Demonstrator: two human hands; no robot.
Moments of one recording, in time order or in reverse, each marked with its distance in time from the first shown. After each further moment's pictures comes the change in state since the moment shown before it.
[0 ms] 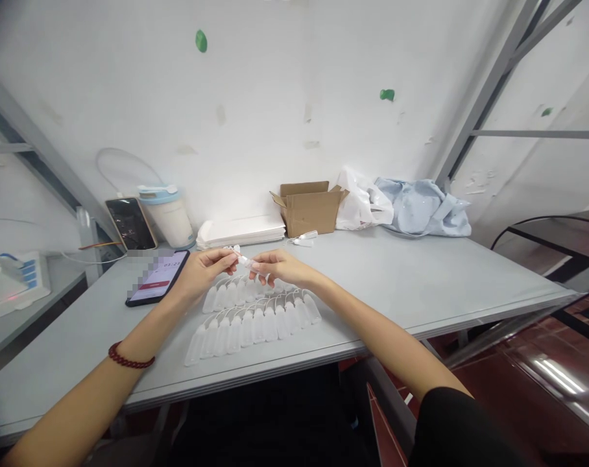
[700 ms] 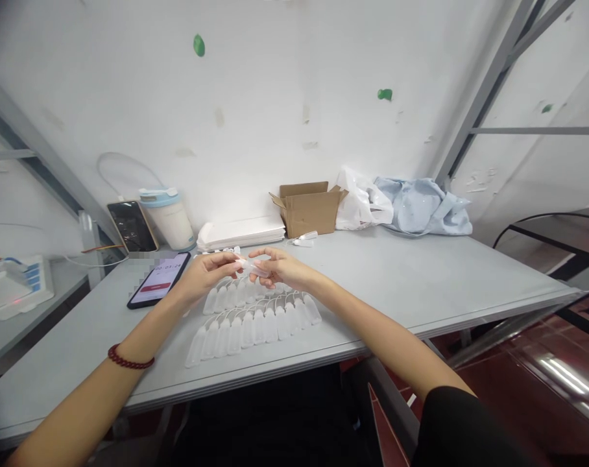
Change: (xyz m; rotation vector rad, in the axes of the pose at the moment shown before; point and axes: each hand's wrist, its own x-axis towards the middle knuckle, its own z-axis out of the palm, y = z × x) left_hand -0.003 0.009 -0.002 -0.019 -0.167 -0.067; right_hand 0.000 0.004 0.001 0.298 0.030 0.054
